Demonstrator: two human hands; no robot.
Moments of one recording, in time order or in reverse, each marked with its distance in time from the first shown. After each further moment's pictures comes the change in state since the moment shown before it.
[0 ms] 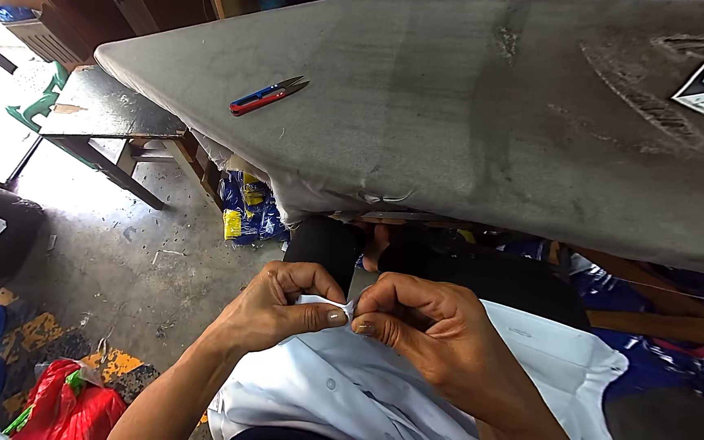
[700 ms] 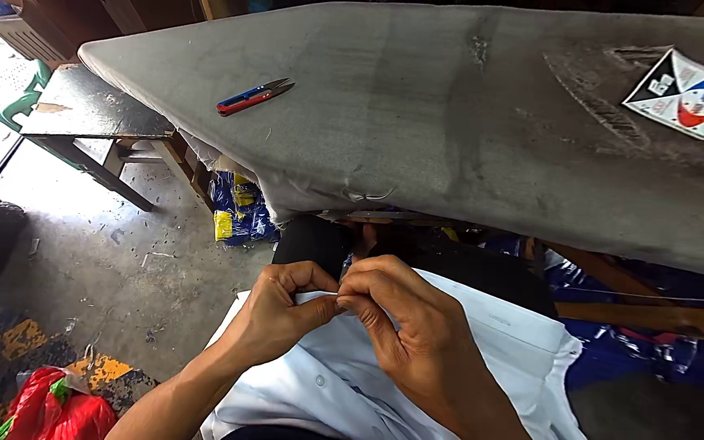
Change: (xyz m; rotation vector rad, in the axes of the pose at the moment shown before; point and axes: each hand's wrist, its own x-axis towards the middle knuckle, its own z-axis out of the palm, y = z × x) left_hand 0.004 -0.005 0.027 0.214 0.243 -0.041; right_hand -0.001 -0.005 0.010 -0.631 0.117 -0.212
